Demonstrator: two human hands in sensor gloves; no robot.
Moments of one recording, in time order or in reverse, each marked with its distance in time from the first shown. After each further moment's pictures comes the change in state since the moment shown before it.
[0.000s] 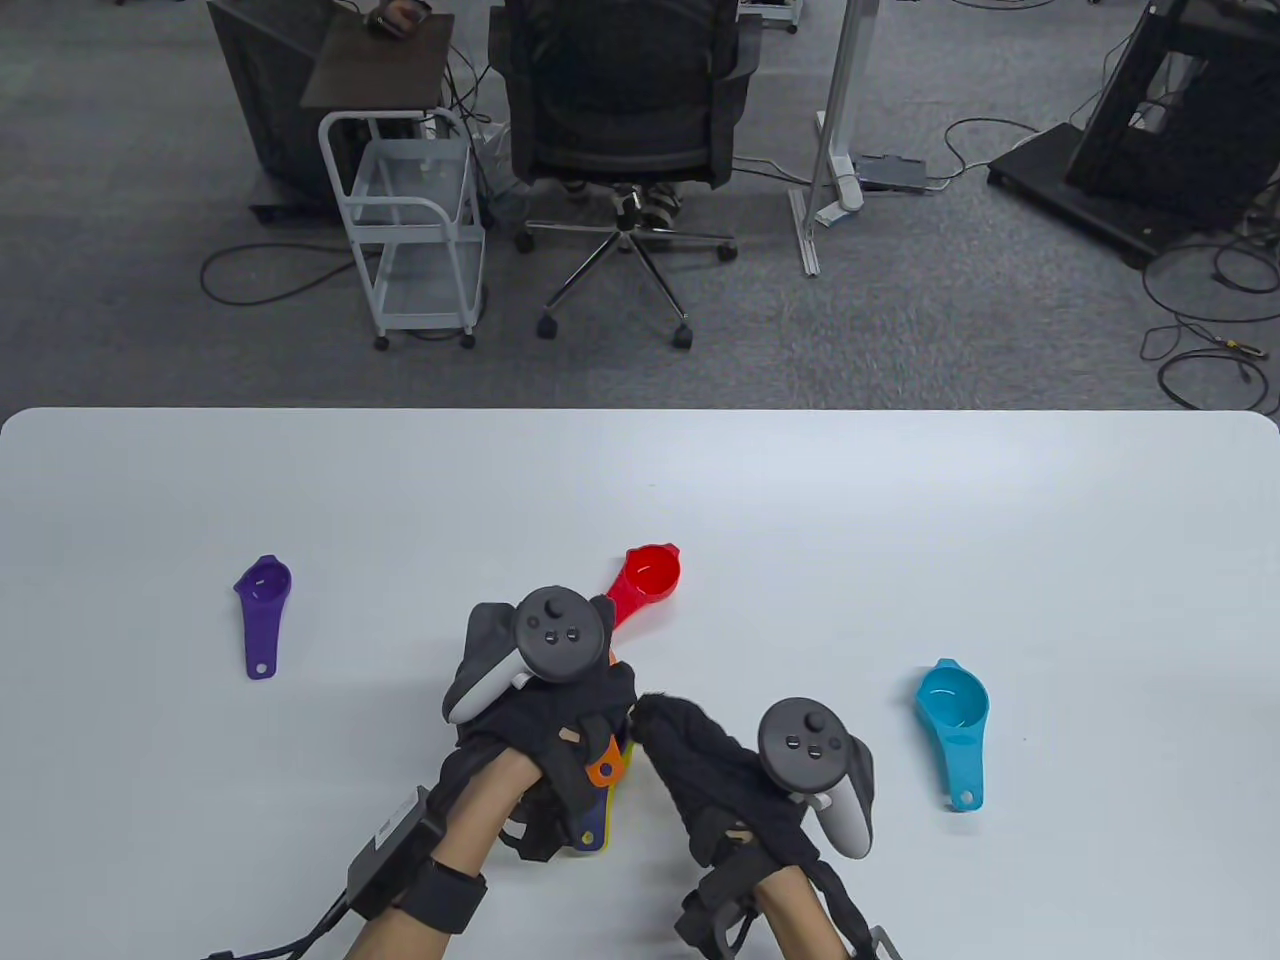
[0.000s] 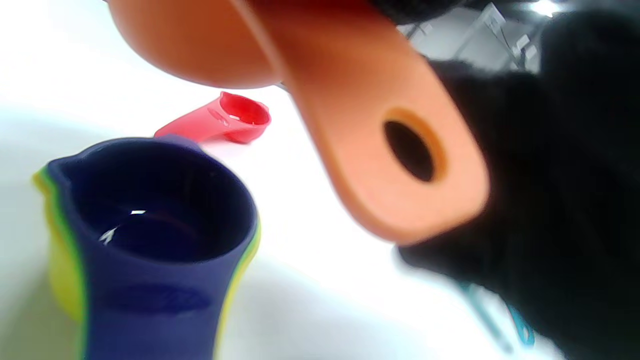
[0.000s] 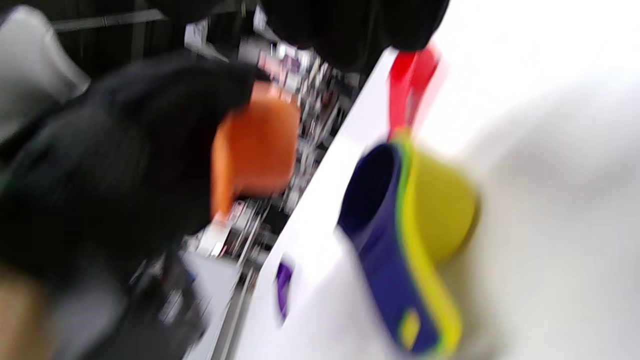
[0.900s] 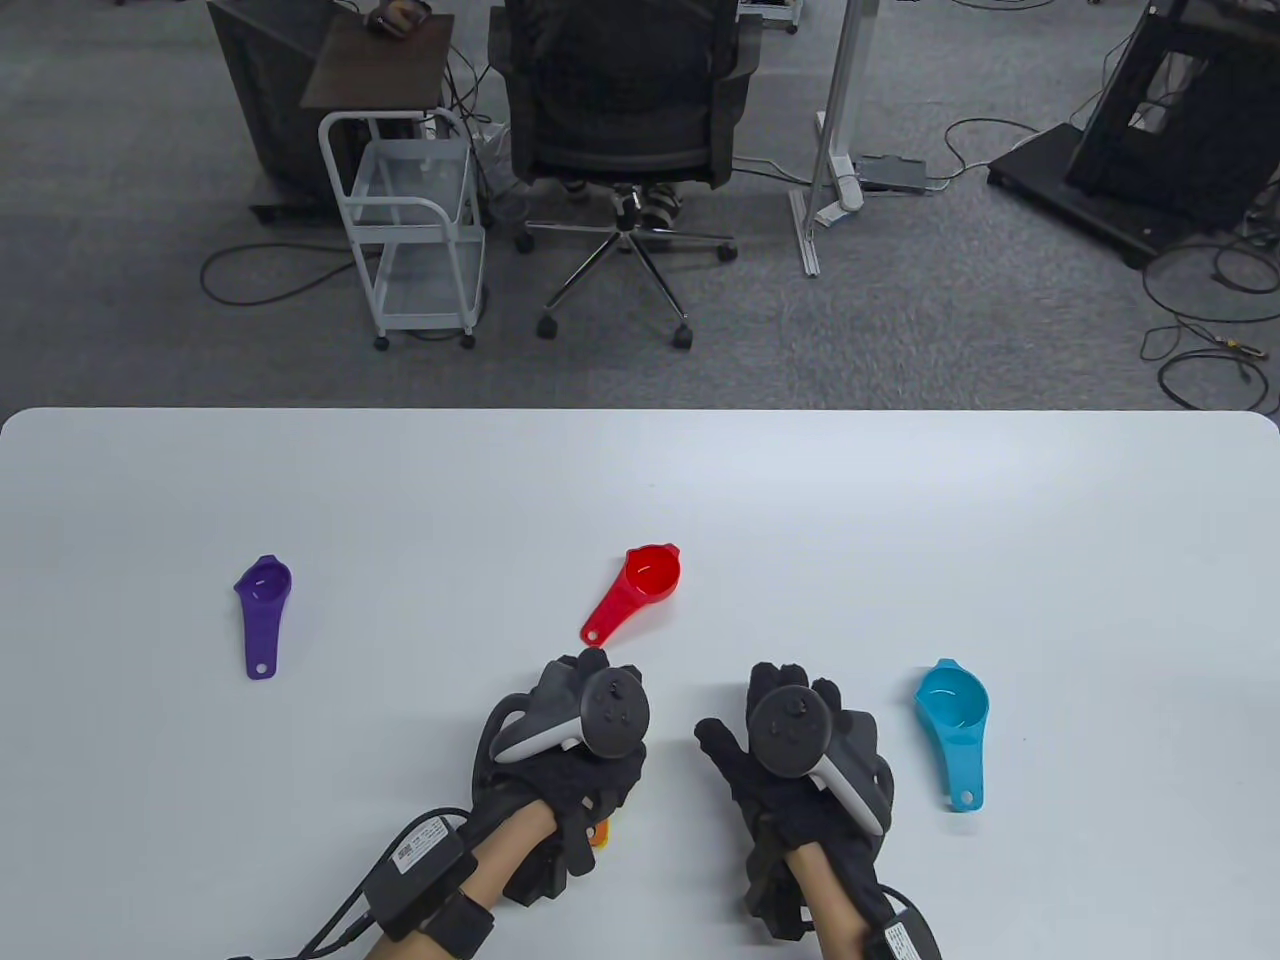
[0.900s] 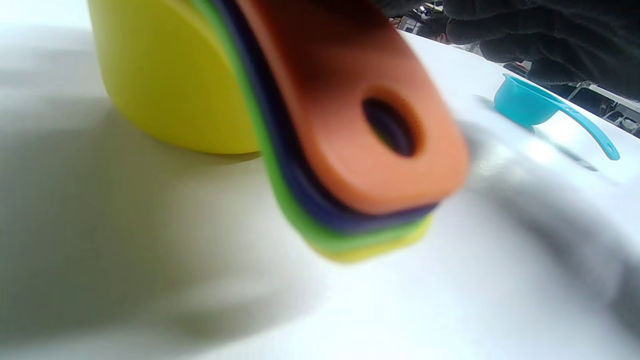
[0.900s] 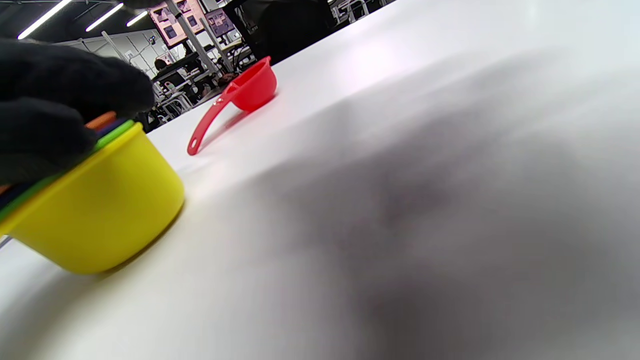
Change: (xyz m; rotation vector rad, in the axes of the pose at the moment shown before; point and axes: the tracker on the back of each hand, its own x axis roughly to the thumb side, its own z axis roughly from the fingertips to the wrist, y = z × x) left_hand -0.016 -0.074 -0.023 -0.166 -0.022 -0.216; right_hand -0.034 -0.007 -0.015 0.056 0.244 0.600
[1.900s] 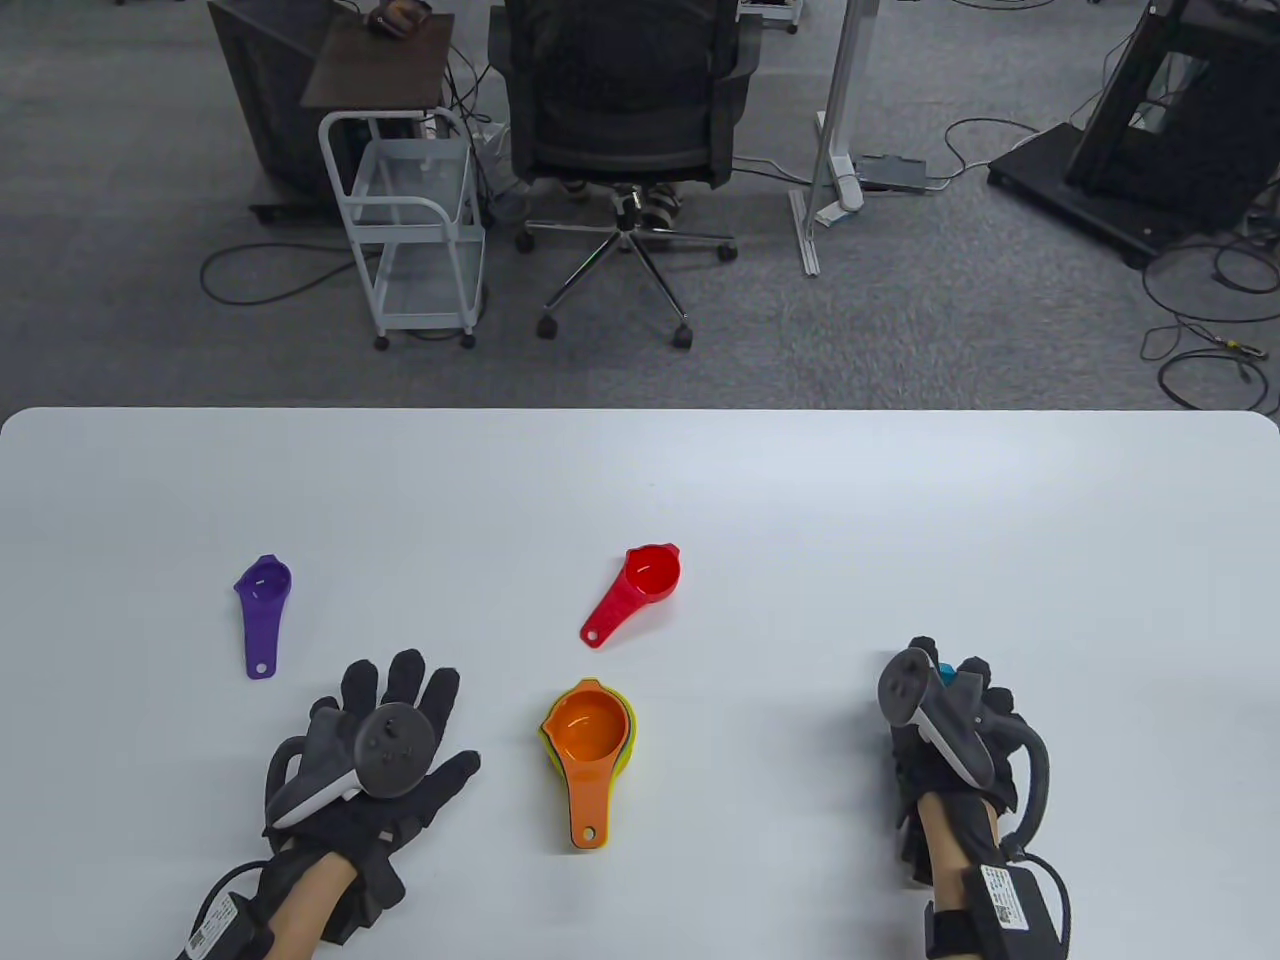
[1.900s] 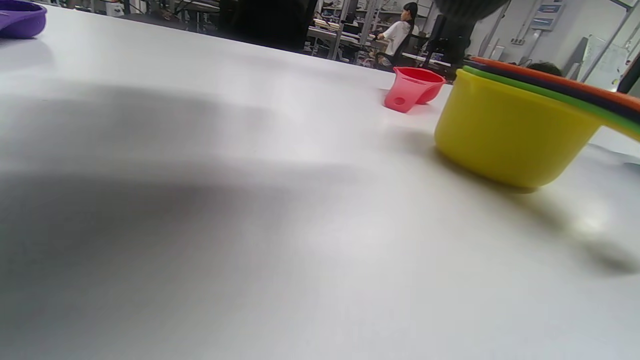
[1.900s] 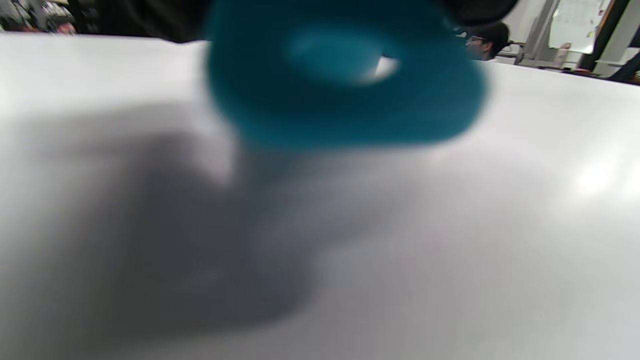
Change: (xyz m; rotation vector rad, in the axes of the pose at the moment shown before) left_hand -0.134 -0.001 0.108 0.211 0.213 -0.023; right_hand -0.109 -0.052 -0.031 -0.163 0.399 0.411
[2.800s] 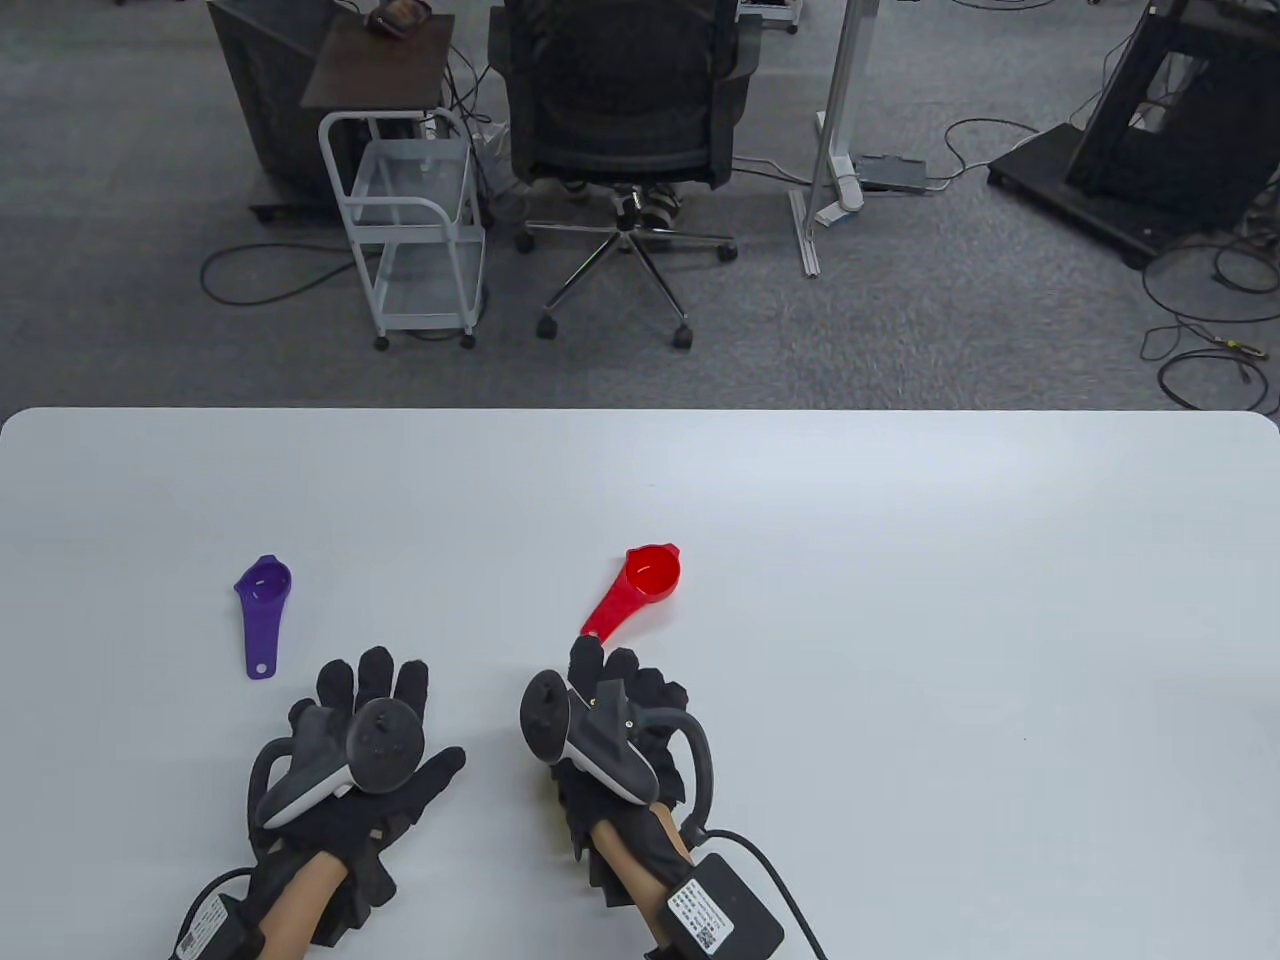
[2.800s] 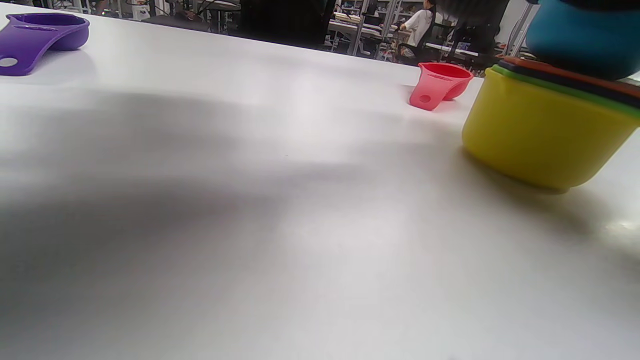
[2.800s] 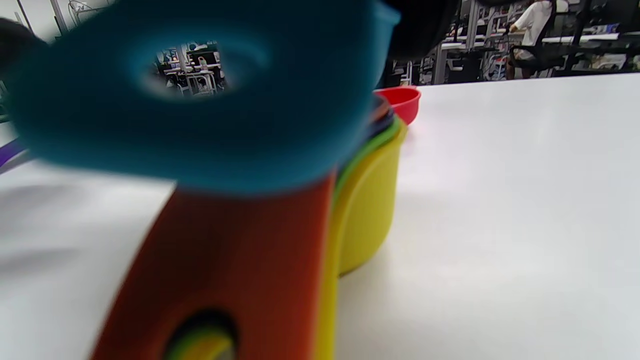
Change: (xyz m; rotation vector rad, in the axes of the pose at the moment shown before) left_hand -0.005 0.002 0.002 -0.029 0.062 -0.024; right_hand 0.255 -0.030 0.129 -0.005 -0.460 -0.076
